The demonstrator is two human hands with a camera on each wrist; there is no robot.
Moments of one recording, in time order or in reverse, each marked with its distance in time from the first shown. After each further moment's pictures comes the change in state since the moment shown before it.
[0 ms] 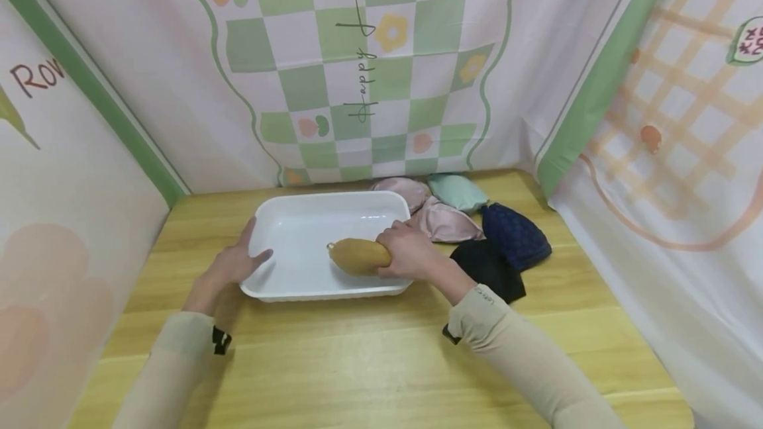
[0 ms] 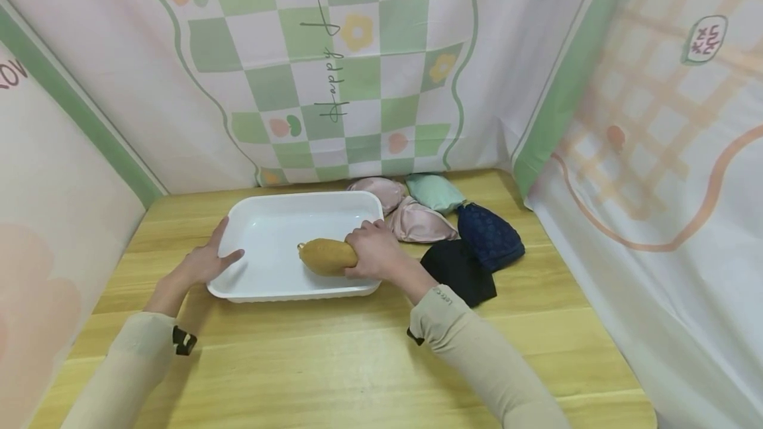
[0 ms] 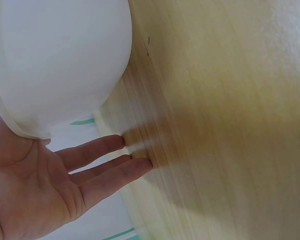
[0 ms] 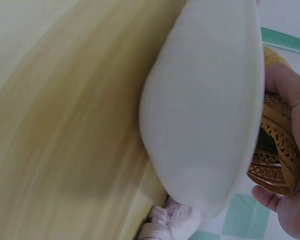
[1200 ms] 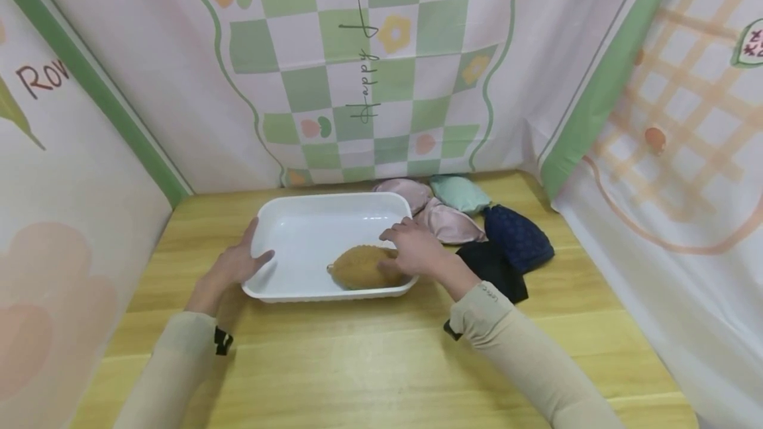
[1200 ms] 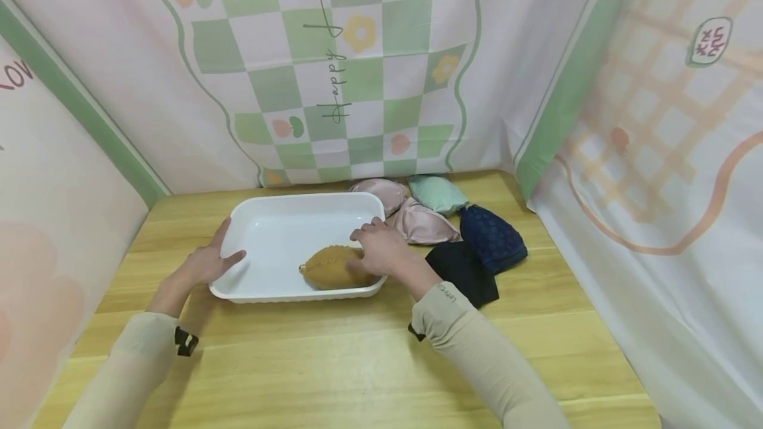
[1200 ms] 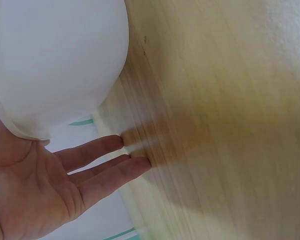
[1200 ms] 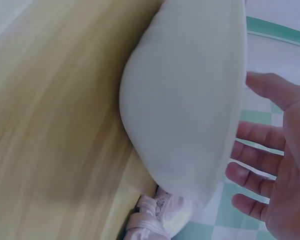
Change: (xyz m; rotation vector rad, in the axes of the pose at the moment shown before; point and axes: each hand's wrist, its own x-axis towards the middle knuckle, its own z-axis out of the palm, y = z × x) left_hand -0.003 0.004 -0.001 -0.007 0.001 -0.028; right_hand 0.001 0.006 -0.009 0.049 -0.127 0.115
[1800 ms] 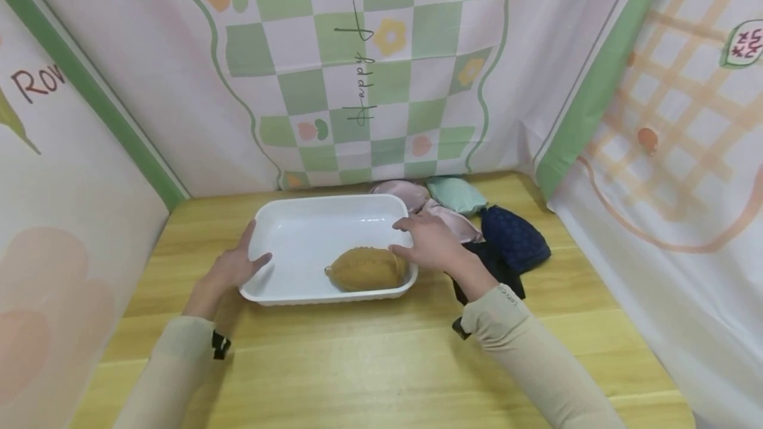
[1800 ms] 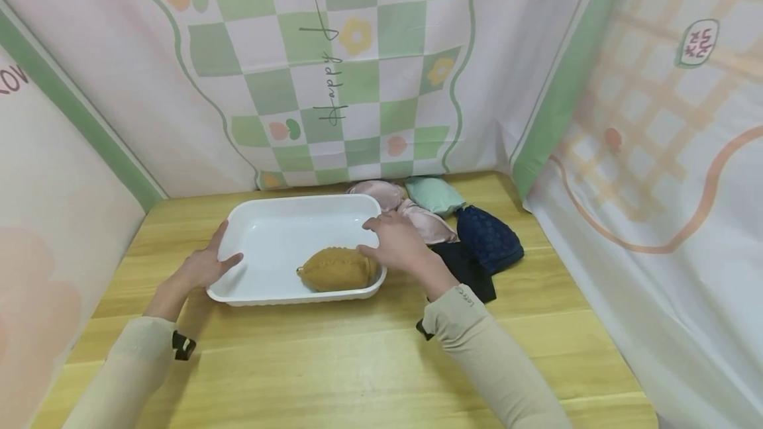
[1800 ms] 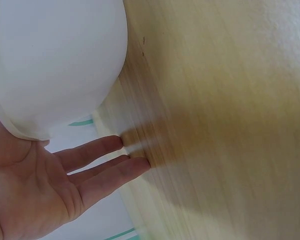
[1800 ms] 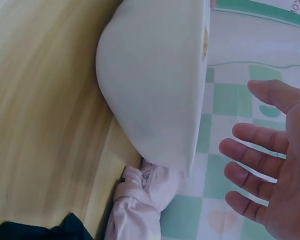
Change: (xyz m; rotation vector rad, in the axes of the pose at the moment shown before) left_hand -0.005 0.003 0.000 0.017 0.003 -0.009; right_hand -0.018 0.020 -0.022 0.121 0.085 0.093
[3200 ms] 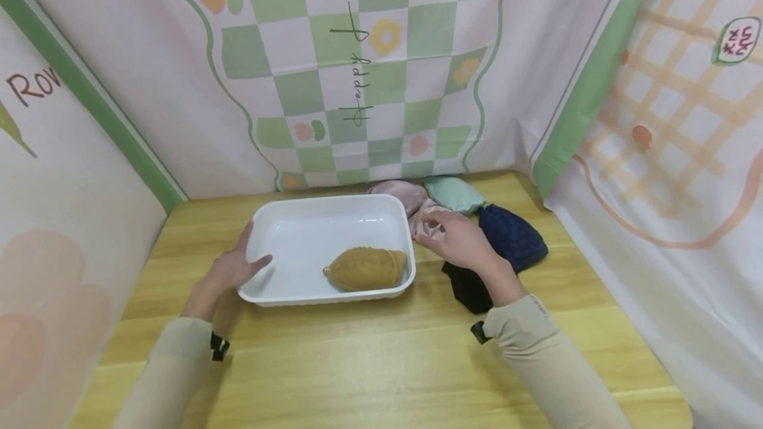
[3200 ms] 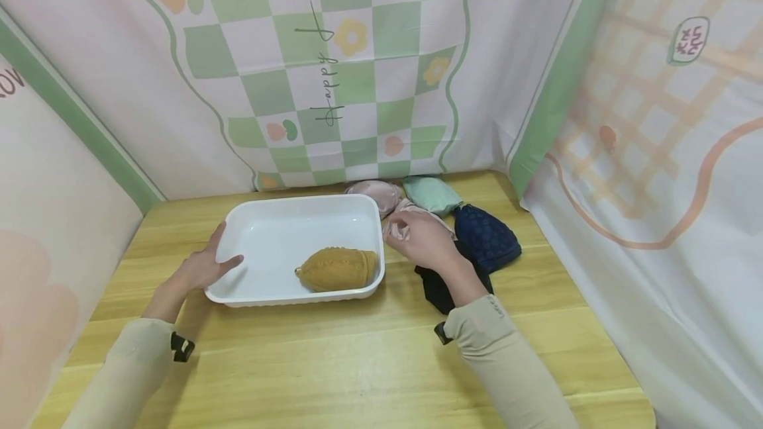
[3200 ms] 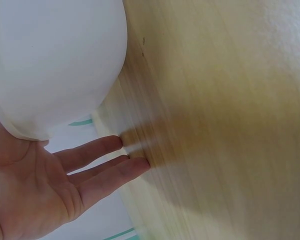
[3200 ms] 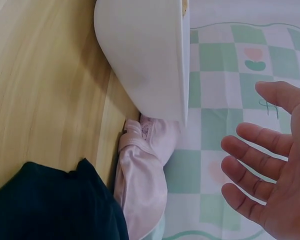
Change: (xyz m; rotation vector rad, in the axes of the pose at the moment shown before) left_hand 0.004 -0.003 0.004 -0.004 0.003 -0.007; right_hand -0.032 0.038 -0.019 0.209 0.047 0.148
